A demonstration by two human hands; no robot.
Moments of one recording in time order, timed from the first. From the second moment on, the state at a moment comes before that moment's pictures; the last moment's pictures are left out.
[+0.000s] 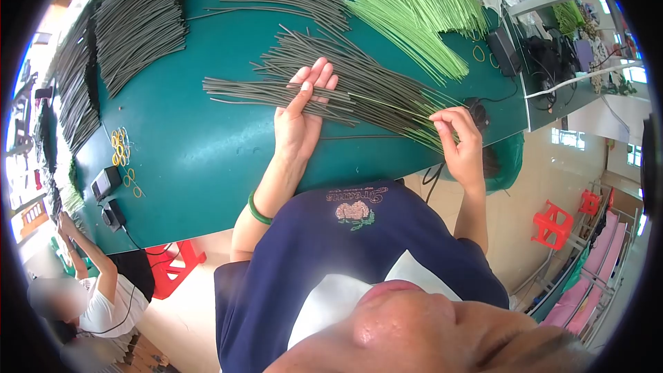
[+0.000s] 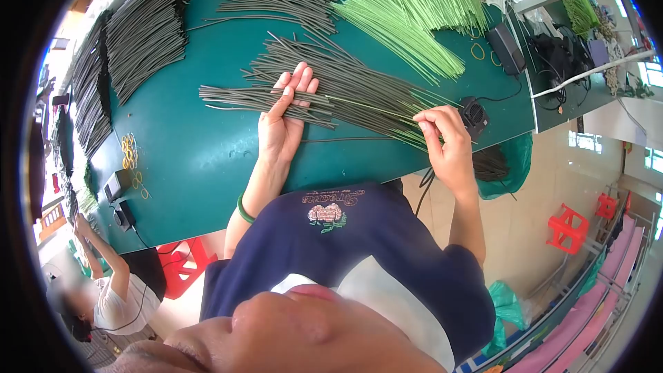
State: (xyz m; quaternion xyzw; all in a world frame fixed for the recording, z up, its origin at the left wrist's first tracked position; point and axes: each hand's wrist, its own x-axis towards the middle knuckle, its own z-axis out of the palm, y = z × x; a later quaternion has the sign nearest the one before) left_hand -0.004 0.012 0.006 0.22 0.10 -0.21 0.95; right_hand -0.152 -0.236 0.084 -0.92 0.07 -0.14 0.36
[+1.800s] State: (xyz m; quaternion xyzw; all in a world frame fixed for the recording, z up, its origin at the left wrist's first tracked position) left_hand -0.025 0.003 0.011 0.29 0.06 -0.37 0.88; right_hand -0.004 -0.307 0.020 -0.97 0.07 -0.07 0.20
